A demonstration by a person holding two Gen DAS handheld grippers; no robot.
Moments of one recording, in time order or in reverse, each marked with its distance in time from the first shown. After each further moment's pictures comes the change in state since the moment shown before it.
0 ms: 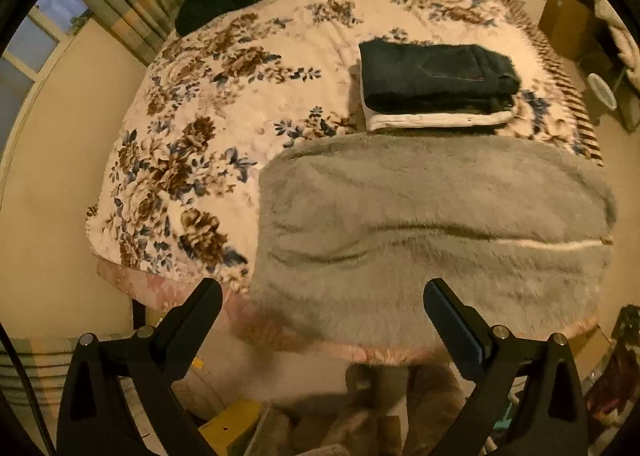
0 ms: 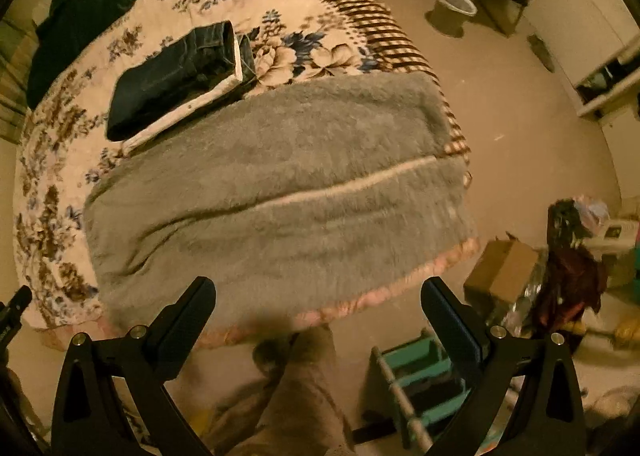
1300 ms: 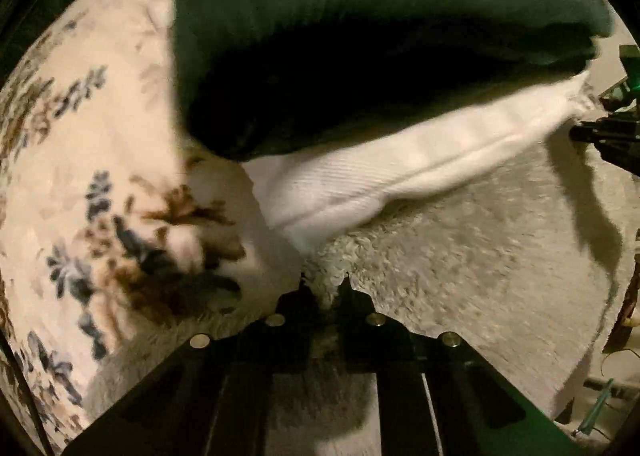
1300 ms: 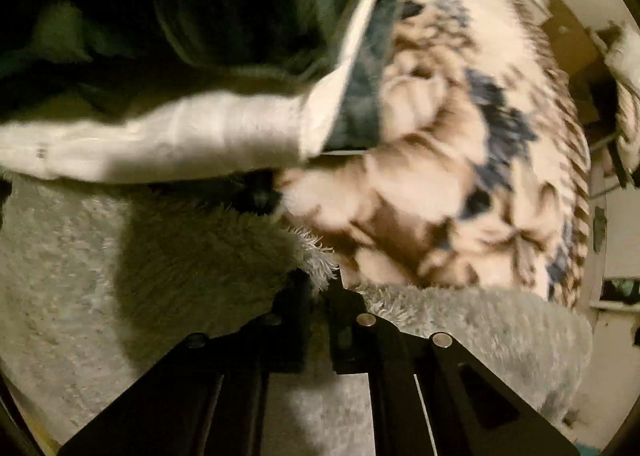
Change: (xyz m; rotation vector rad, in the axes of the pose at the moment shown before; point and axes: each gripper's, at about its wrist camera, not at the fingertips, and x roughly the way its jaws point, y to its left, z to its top) left arm 0.324 -0.057 0.155 0.393 0.025 -0.397; right arm 0.351 0.147 0.221 -0.528 -0.030 -0.082
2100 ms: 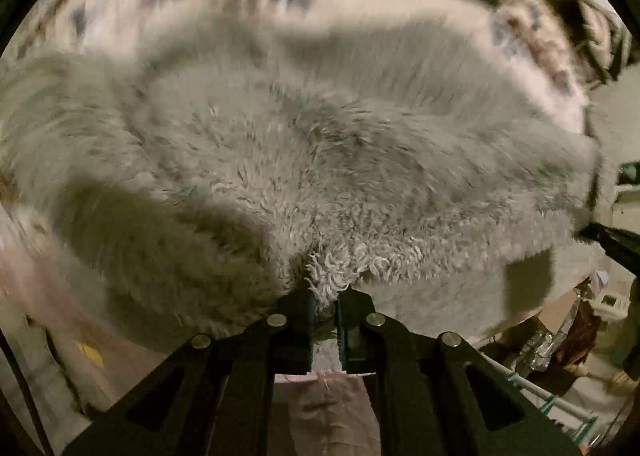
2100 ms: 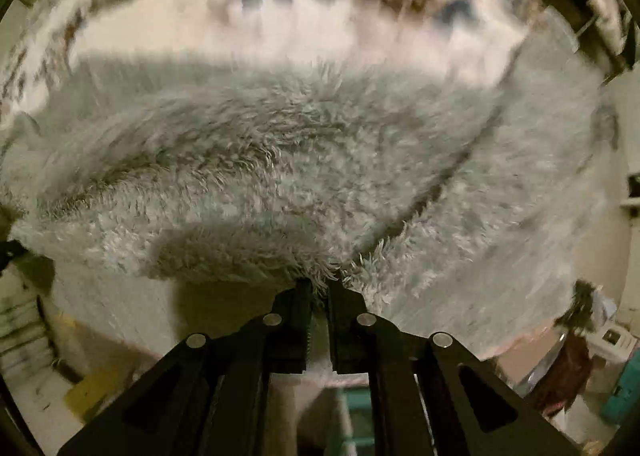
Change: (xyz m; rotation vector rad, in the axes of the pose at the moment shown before) left arm -0.025 -0.090 -0.249 -0.415 0.148 -0.033; right arm -0.059 0.047 -0.278 0.172 0.200 0.128
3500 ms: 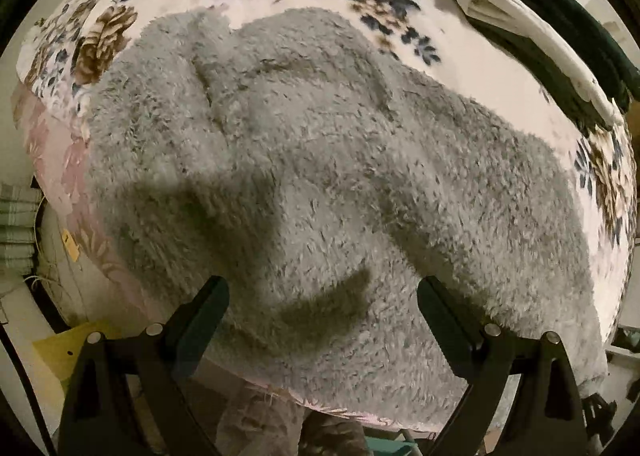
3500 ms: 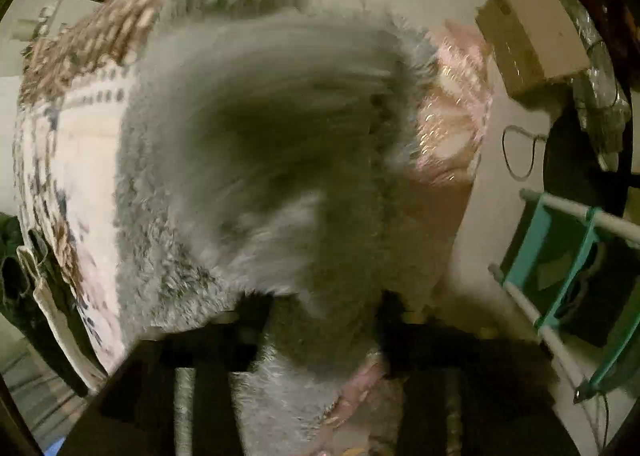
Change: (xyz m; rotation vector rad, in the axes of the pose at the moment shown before) left arm -0.010 0.014 0.006 -0.461 -0.163 0.104; right arm 0.025 -0.291 -0.141 1.290 -0.053 0.367
